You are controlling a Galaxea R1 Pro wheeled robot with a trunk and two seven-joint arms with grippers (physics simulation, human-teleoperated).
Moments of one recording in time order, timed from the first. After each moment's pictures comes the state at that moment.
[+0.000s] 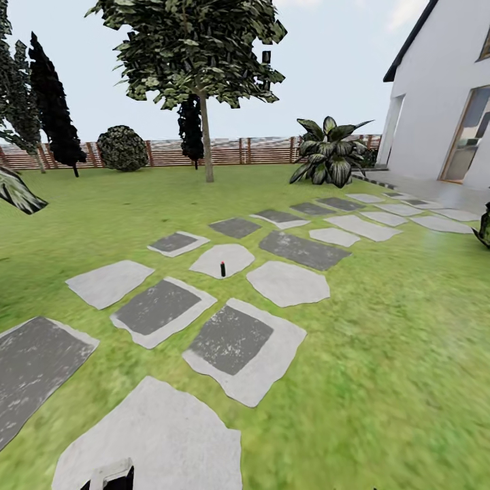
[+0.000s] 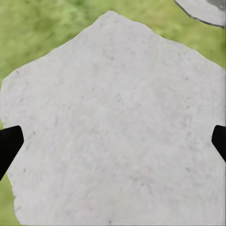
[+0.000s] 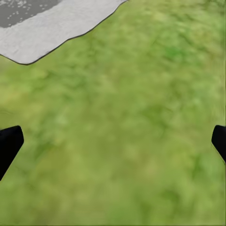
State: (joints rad) left arm -0.23 0.10 0.12 -0.43 0.12 -0.25 0.07; right arm -0.01 -0.06 0.00 -0.67 0.00 -0.35 0.00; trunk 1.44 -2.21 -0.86
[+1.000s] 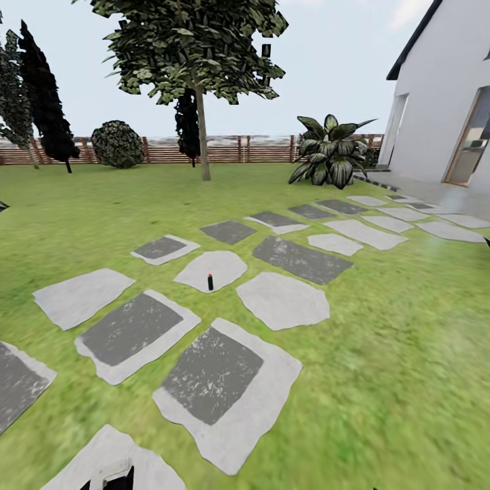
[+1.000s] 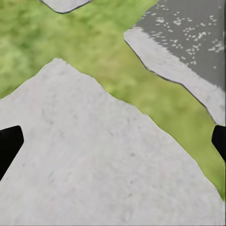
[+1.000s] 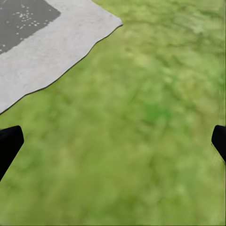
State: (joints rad) left arm -0.23 0.10 0.12 -0.43 0.12 -0.25 0.07; right arm -0.01 -0.06 0.00 -0.67 0.00 -0.35 0.00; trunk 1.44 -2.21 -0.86
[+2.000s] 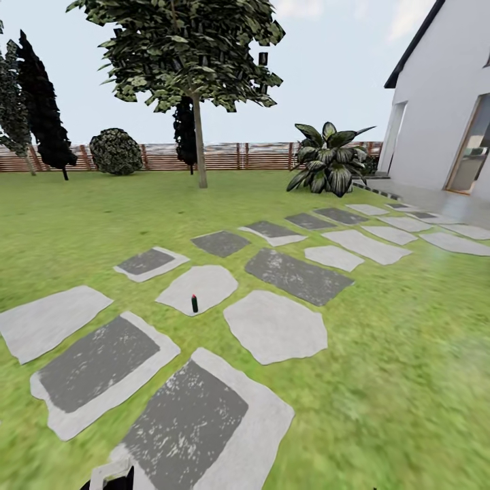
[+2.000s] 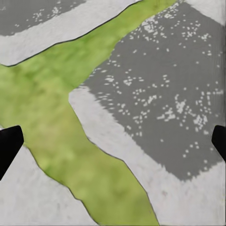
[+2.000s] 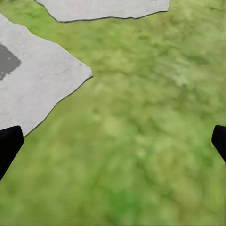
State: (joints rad) left arm -0.23 0.10 0.12 -0.43 0.12 -0.25 0.07; right arm -0.01 -0.06 0.00 -0.67 0.01 -0.35 0.00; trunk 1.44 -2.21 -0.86
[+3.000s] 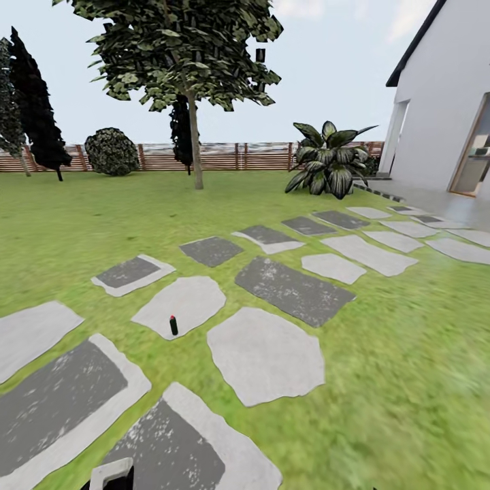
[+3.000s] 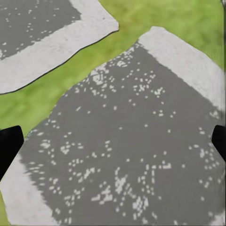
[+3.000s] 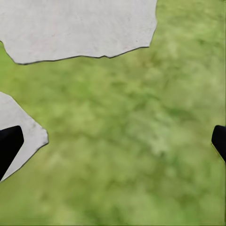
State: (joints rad) left arm -0.23 0.10 0.12 -0.43 0.12 -0.25 0.07; right arm -0.01 -0.06 0.00 -0.67 0.00 -0.35 0.00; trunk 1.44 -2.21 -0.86
